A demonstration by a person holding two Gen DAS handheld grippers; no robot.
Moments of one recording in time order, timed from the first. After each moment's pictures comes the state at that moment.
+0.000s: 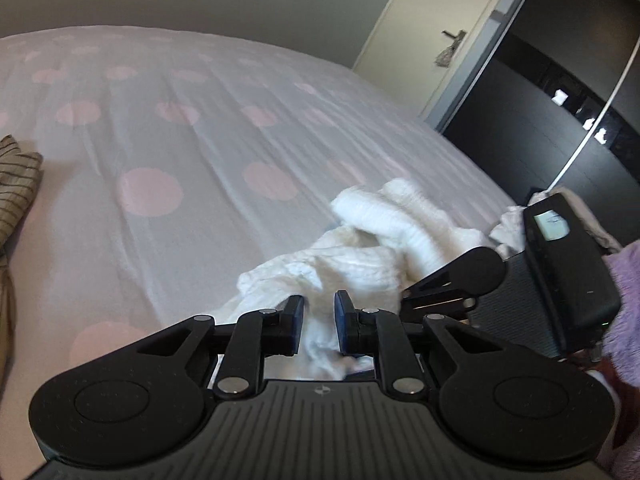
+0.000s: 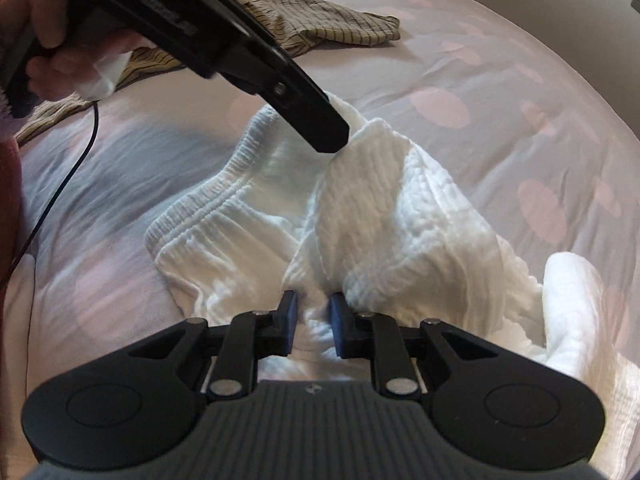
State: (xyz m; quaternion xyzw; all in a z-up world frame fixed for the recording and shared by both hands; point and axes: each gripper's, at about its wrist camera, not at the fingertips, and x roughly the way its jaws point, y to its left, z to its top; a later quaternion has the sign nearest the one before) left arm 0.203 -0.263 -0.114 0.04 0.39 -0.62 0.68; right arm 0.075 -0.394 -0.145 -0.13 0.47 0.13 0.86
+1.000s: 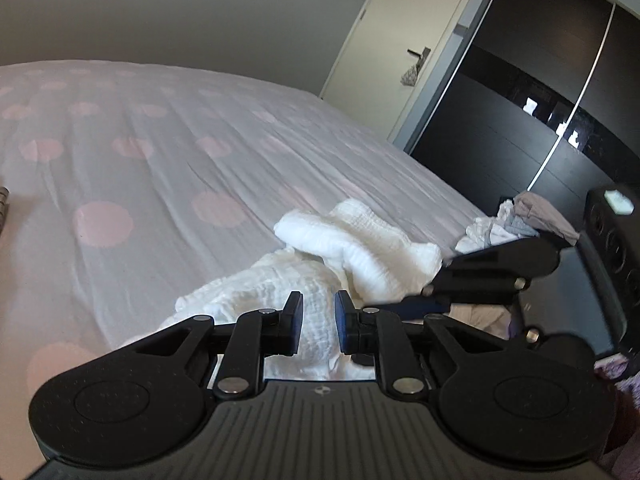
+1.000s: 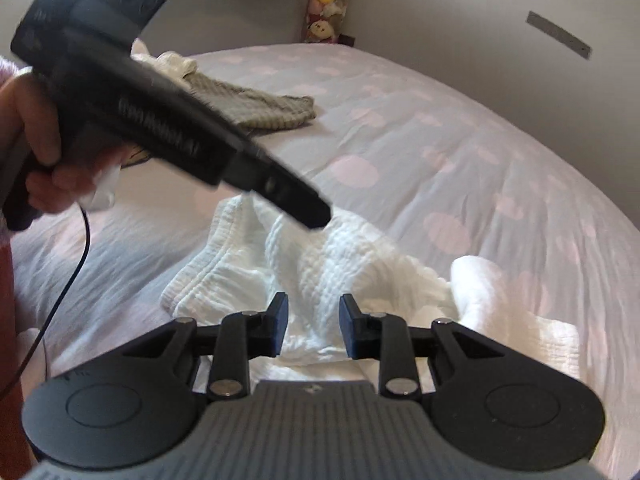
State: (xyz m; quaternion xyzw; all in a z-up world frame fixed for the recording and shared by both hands) left arm 0.166 -0.282 -0.115 0.05 0.35 -0.63 0.69; right arm 0.009 -0.395 -0.083 -0.10 0.37 -0.01 0.92
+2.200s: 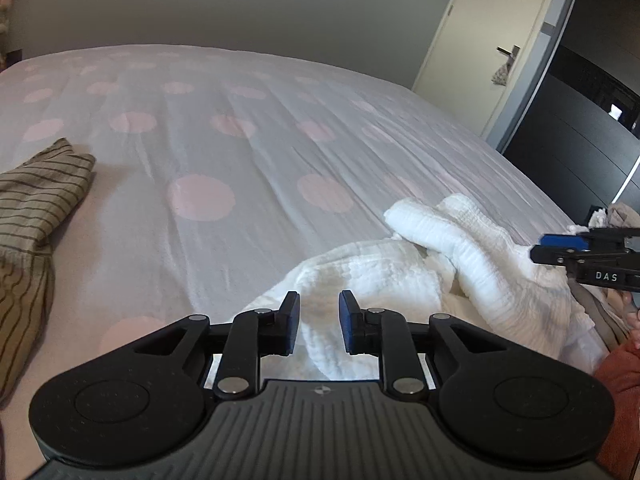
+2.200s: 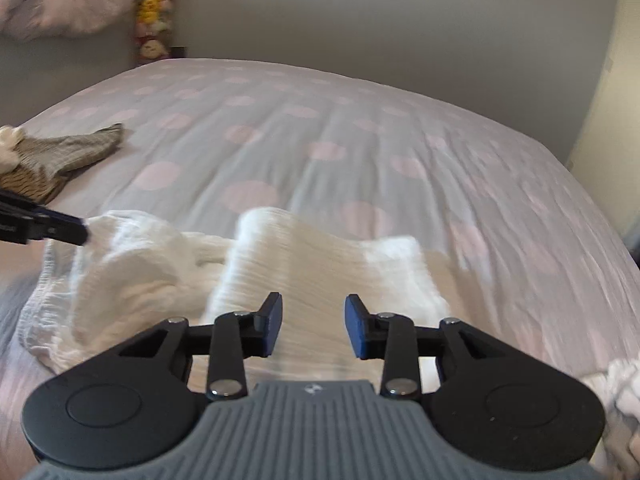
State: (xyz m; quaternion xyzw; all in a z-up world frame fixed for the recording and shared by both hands) left arm 0.194 -0.258 -0.124 0.05 0.38 -0.49 0.78; right arm -0.037 -0.519 -0.082 0.03 0.36 -0.24 0.90
